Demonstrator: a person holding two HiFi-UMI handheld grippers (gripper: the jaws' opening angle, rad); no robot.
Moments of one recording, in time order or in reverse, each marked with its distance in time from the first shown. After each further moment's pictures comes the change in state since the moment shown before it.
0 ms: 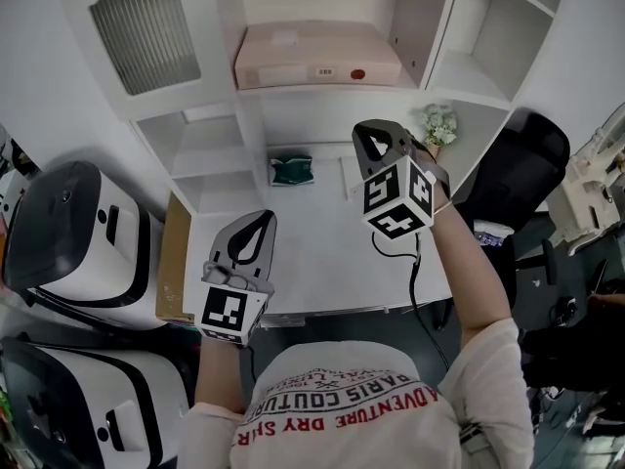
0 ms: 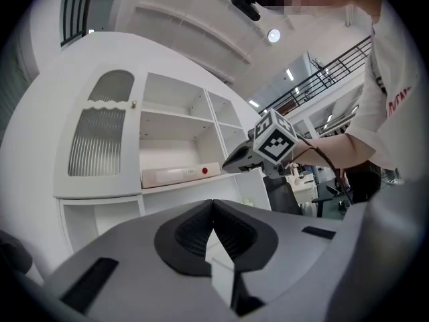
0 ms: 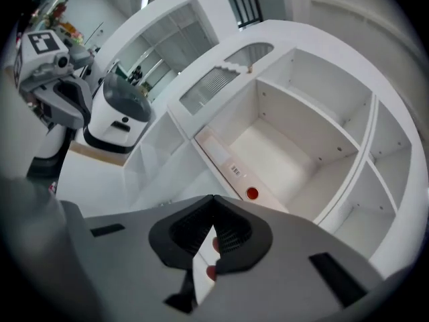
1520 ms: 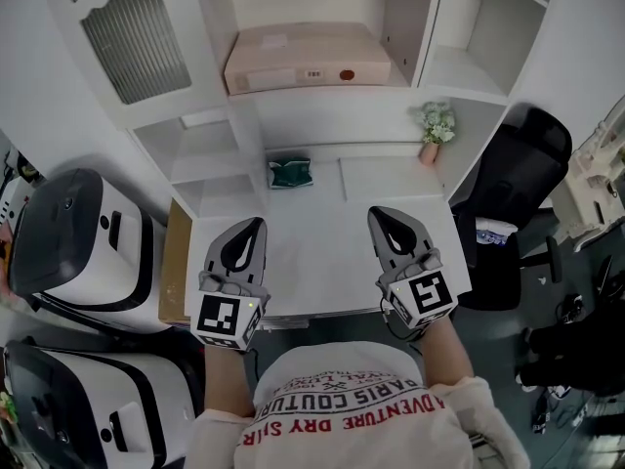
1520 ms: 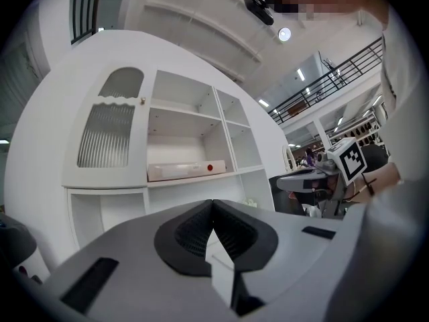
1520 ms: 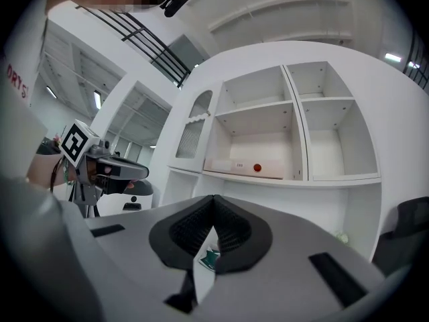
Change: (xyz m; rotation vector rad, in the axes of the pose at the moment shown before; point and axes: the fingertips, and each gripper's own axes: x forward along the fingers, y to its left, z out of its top) left arm -0.003 -0.001 -0.006 -0.061 0.022 0.061; right arm -0.105 0.068 -0.065 0.603 -0.397 0.053
